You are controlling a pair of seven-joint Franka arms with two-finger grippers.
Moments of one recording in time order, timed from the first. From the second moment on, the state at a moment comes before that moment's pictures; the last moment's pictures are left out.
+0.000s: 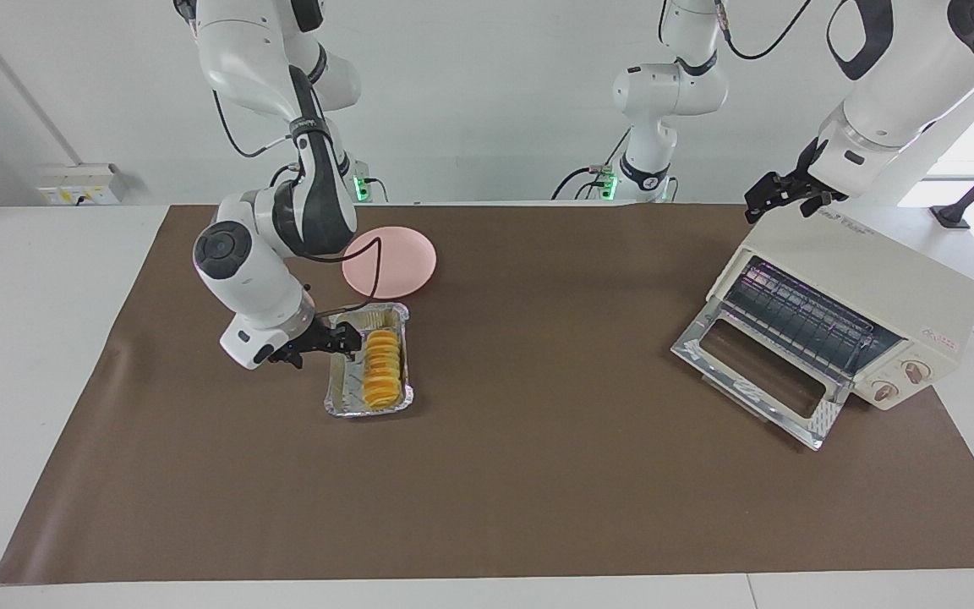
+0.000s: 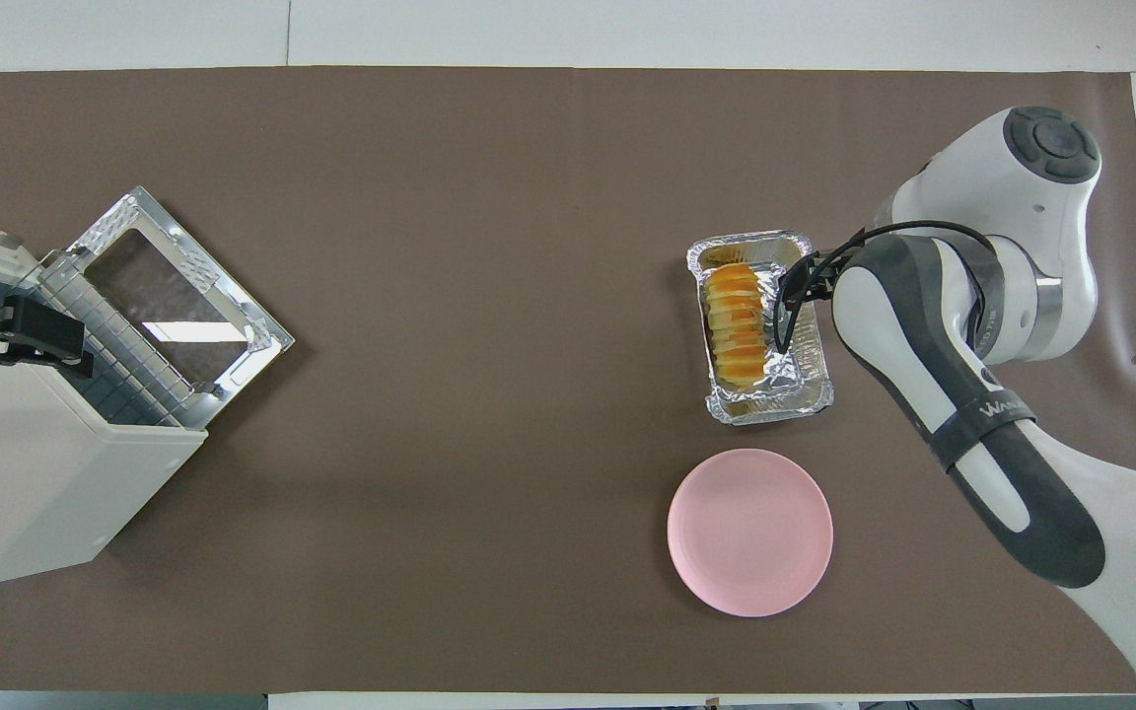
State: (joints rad) left arm -0.07 -0.01 0.03 -1.61 -0.02 1.38 -0.10; right arm 0.14 0.33 -0.03 -1.84 0.14 2.03 -0.01
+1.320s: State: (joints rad) left arm -0.07 -0.01 0.03 -1.61 -0.02 1.38 -0.10; right arm 0.20 0.28 -0.01 -1.79 0.20 2.02 0.11
